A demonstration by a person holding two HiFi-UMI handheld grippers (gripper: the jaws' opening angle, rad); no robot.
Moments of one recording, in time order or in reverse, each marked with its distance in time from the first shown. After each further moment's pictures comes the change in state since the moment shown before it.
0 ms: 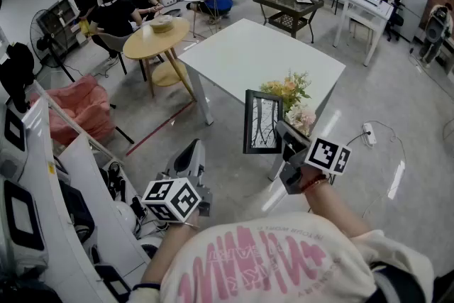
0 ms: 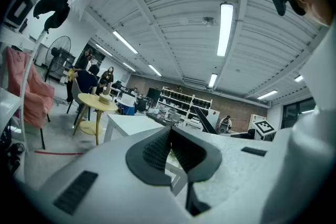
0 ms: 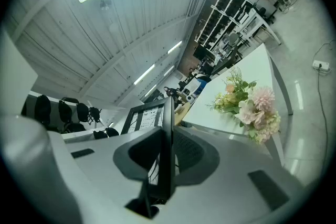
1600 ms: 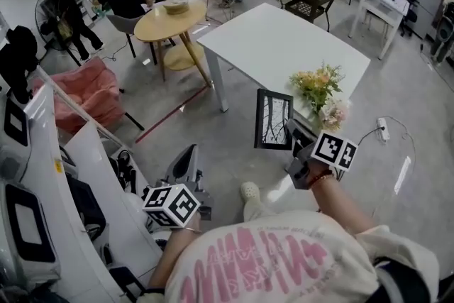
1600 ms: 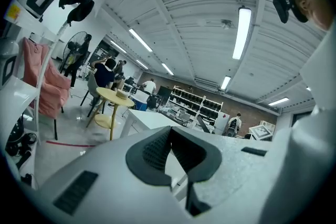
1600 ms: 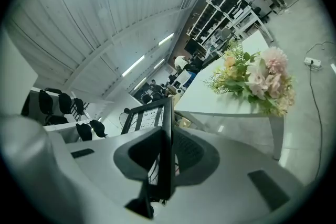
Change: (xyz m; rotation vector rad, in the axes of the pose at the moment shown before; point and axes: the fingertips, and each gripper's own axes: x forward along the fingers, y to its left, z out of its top) left arm -0.038 0.110 -0.013 -0.096 0.009 0.103; right arm 0.074 -0.022 -0.061 0.014 0.074 -0.123
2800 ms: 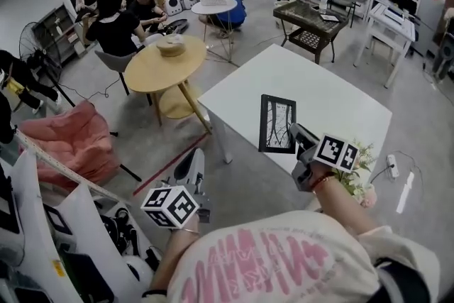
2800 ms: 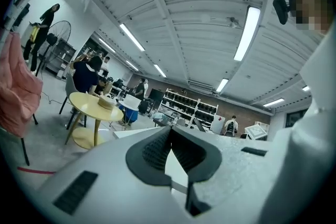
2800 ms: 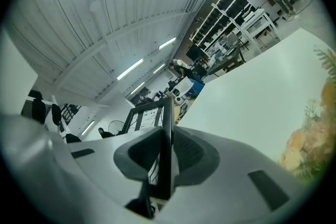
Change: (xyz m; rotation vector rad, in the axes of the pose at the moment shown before) left arm 0.278 0.112 0.107 0.032 -0.031 -0.116; right arm 0.261 -0.034 0.165 -0.052 -0.065 -0.017
